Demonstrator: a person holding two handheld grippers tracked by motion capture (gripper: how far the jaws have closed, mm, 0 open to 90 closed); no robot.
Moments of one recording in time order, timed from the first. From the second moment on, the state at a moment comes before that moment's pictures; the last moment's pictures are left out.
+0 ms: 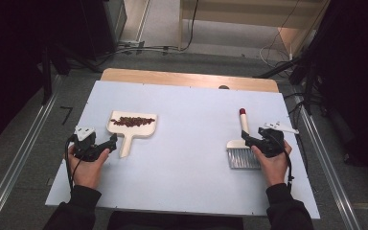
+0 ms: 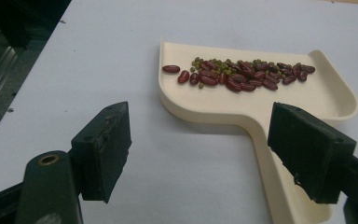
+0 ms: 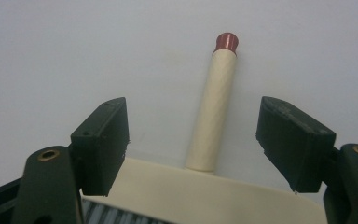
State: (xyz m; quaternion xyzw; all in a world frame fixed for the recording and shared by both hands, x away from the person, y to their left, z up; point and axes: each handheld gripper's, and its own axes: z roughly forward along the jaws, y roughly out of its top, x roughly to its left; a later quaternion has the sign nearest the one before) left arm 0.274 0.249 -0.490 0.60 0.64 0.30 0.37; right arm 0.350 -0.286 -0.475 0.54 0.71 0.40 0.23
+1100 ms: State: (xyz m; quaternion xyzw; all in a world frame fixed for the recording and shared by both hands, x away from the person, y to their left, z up) left arm 0.254 0.256 -0.489 0.62 0.62 0.30 0.38; right arm 0.298 -0.345 -0.473 0.55 0.69 0.40 0.24
